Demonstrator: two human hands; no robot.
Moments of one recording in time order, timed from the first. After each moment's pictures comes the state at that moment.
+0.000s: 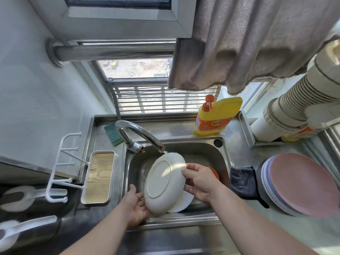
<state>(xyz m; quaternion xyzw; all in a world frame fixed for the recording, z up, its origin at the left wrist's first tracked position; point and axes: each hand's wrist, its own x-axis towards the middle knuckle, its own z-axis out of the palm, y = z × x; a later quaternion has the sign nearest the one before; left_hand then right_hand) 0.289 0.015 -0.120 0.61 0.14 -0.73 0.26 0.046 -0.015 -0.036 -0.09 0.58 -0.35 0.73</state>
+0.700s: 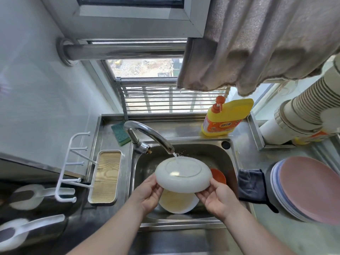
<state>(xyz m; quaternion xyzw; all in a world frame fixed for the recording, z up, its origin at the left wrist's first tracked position) 0.260 -0.012 -0.074 0.51 0.12 -0.75 0.41 0.029 0.014 -0.057 0.18 0.52 -0.44 0.71</state>
